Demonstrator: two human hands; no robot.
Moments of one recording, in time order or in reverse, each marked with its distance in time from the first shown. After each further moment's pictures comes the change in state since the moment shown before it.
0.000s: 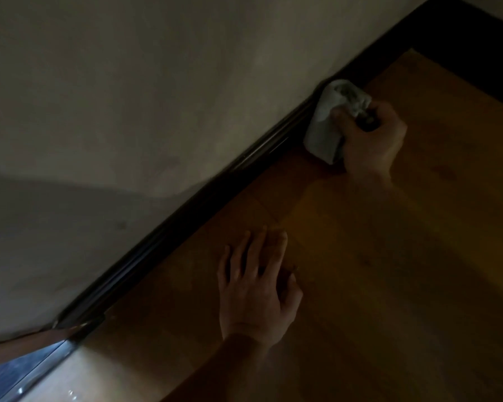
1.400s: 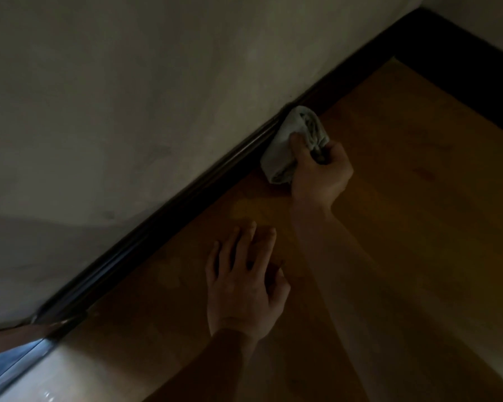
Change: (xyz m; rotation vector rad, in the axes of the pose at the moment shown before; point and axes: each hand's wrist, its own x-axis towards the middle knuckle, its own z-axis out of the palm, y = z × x) left_hand 0.000 0.002 0.000 -0.027 0.032 -0.013; right_hand -0.075 -0.013 0.032 0.285 0.130 0.284
